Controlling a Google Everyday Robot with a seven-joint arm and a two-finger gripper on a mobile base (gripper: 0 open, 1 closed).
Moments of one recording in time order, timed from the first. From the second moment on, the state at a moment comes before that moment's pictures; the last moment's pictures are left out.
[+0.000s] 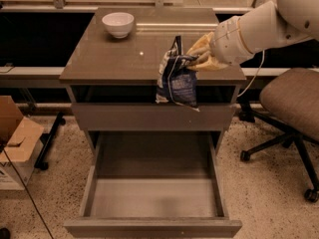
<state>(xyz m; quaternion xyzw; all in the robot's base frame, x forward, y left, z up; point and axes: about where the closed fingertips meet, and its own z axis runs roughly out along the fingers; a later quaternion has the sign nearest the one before) 0.608 -0.099 0.925 -0.72 0.55 0.04 0.42</state>
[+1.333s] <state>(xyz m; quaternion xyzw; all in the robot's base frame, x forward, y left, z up) 0.720 -0.138 0.979 -0.58 0.61 -0.04 0.54</state>
